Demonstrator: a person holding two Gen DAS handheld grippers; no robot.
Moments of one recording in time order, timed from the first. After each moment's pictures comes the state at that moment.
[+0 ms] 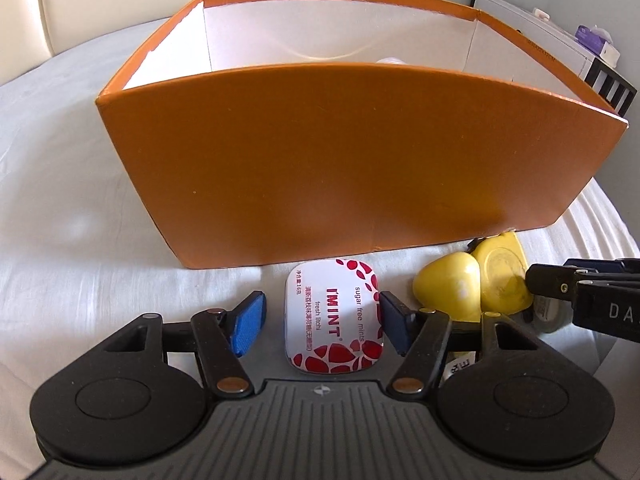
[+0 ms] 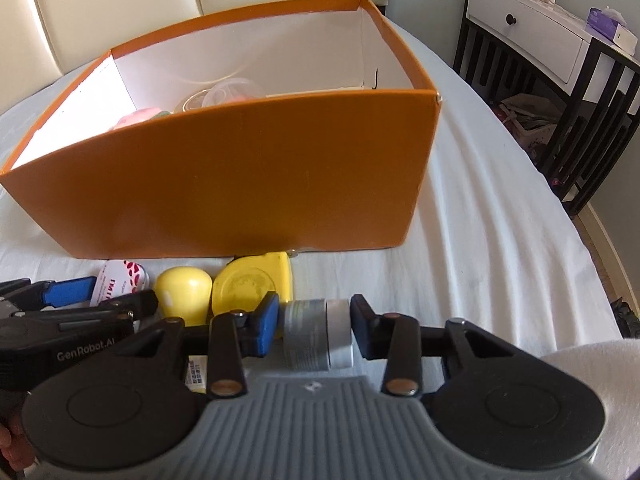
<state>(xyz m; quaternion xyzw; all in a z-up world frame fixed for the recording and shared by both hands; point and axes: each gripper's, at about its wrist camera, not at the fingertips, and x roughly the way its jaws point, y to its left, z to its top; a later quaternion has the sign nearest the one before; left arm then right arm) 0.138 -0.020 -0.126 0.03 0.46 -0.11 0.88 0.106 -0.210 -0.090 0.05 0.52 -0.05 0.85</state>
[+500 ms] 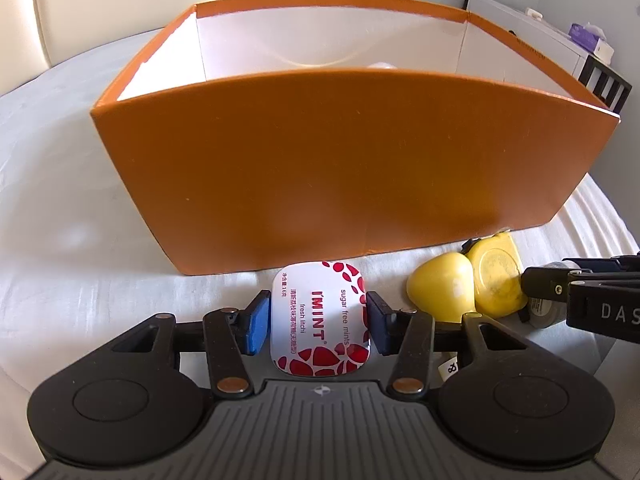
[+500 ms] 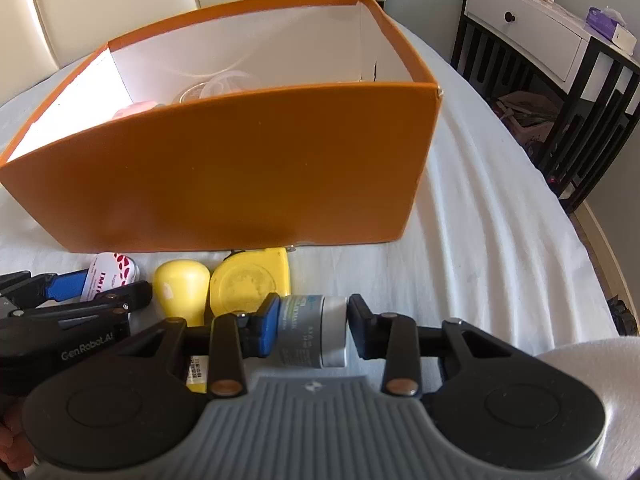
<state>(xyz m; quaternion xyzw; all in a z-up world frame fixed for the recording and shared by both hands) 0.138 -0.025 -0.129 0.03 0.45 -0.11 0.89 0.104 -0.209 -0.090 0.04 0.52 -0.05 0.85</state>
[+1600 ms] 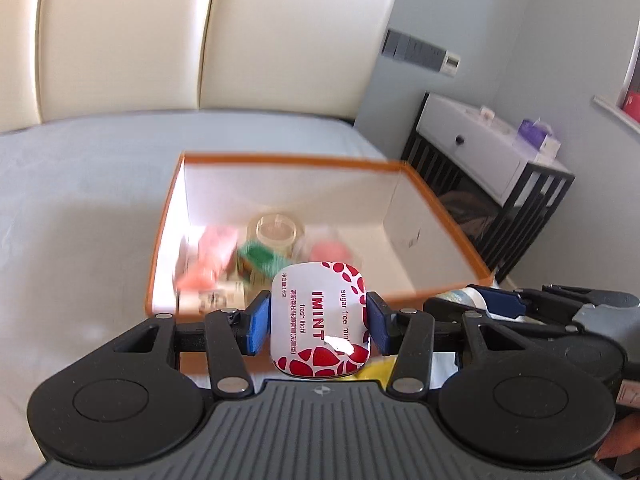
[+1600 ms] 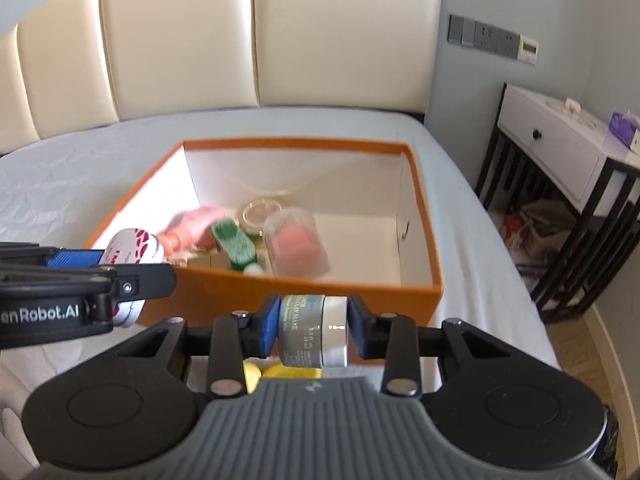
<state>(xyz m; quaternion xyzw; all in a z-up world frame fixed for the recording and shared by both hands) 0.136 -0.017 -0.011 -0.04 0.35 -0.17 0.92 0.109 -0.195 0.000 -0.01 0.39 0.02 0.92</state>
